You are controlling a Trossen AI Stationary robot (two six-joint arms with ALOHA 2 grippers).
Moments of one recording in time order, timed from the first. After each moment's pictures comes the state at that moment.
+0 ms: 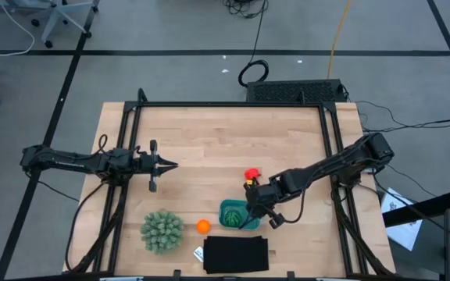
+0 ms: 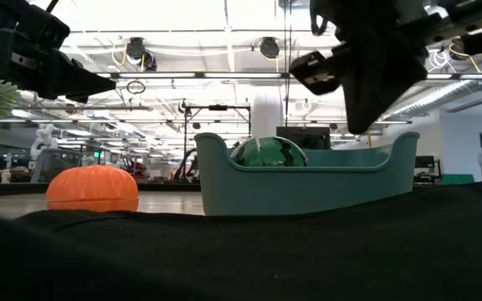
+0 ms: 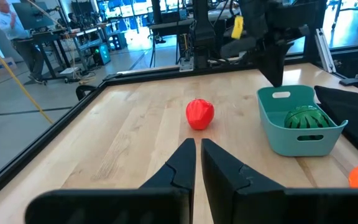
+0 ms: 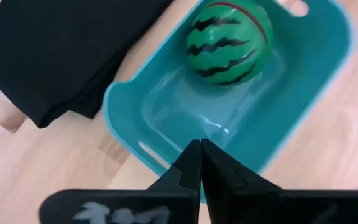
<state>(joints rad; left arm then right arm) -0.06 0.35 0.06 0.18 -0.11 0.13 0.32 1.68 1.12 -0.56 -0.11 -0.25</state>
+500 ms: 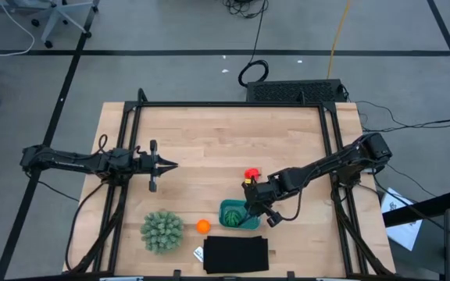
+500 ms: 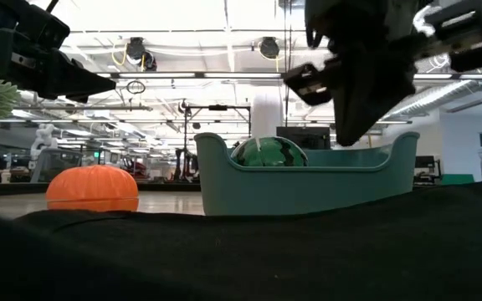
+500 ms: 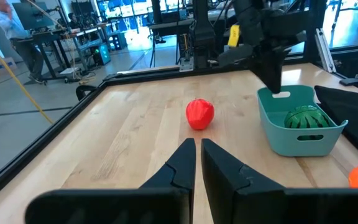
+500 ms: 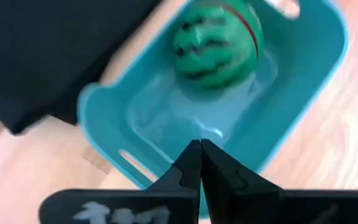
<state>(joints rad) -0.06 0.35 0.06 0.18 -0.11 0.13 0.29 1.70 1.08 -0.48 -0.13 -0.27</state>
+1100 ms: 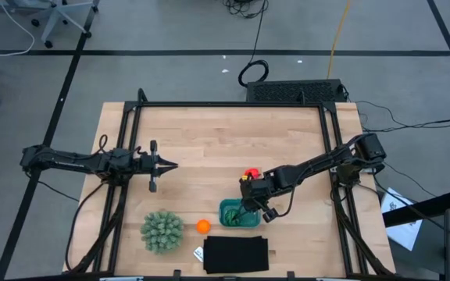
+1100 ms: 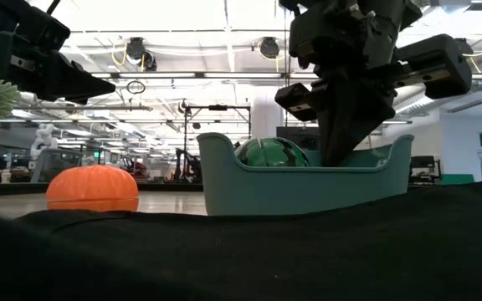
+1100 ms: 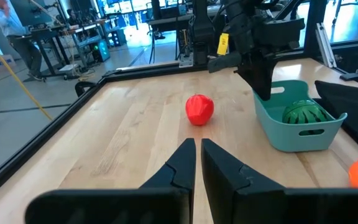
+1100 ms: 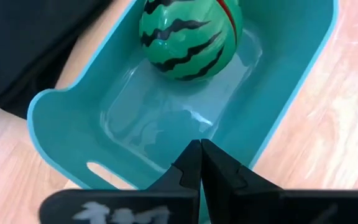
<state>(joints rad) -0.06 0.35 0.06 0.16 -0.11 0.13 0.24 1.74 1.08 -0.45 -0.12 -0.30</state>
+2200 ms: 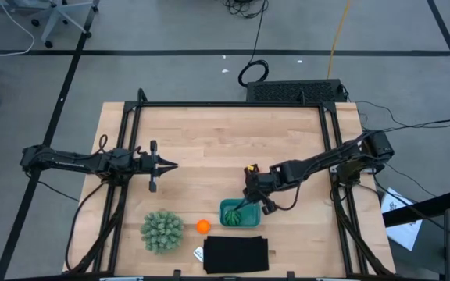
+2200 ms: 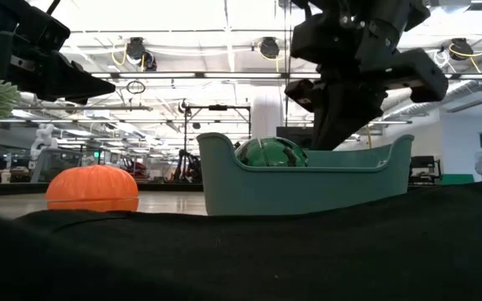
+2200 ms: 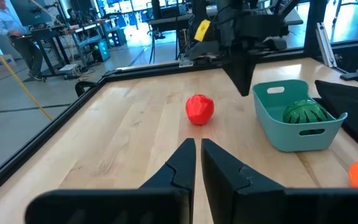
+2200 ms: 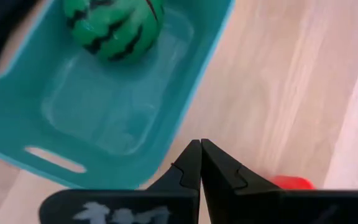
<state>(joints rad) -0.06 0.35 0.06 0.16 -0.11 0.13 0.21 1.66 1.01 -0.42 0.02 -0.25</state>
